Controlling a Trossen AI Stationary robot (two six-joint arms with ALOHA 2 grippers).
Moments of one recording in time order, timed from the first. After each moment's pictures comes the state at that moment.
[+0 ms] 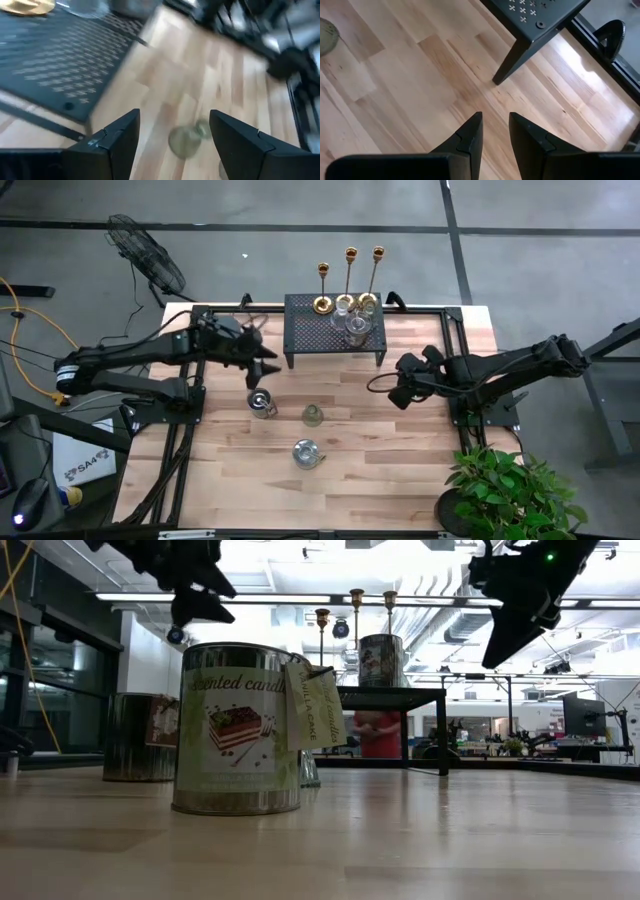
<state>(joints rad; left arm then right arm) 0.25 0.94 0.85 -0.42 0.14 -0.29 0.15 1.13 0.88 -0.95 0.57 0.71</state>
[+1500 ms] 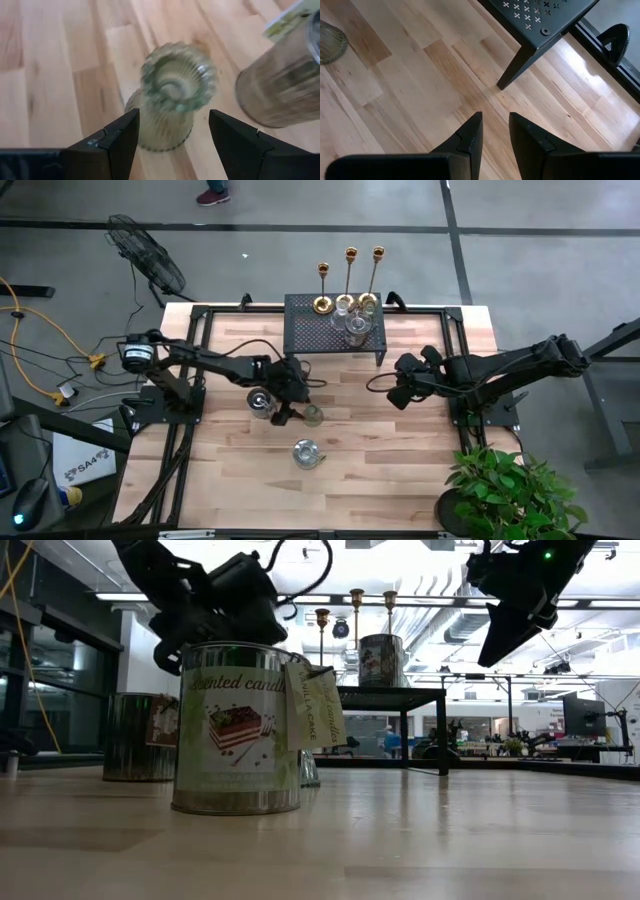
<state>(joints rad) 0.10 1.61 0.82 -0.01 0.39 0.26 0.15 1.13 0.88 -0.92 0.57 0.71</state>
